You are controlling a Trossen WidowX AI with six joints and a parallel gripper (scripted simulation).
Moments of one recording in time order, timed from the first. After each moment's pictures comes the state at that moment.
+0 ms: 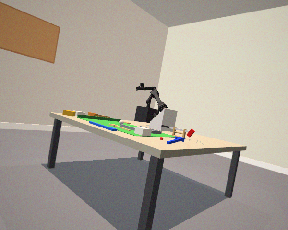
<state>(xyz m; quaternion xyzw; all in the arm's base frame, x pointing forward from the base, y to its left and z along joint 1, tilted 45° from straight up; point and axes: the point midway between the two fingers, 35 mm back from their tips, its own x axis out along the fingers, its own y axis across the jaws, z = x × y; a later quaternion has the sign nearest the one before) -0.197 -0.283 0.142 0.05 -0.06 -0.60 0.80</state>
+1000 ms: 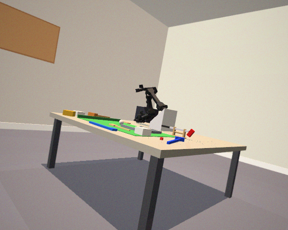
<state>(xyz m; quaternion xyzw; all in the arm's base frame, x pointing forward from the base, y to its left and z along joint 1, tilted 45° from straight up) -0.063 -0.408 0.233 -0.10 -0.02 -0.50 0.86</state>
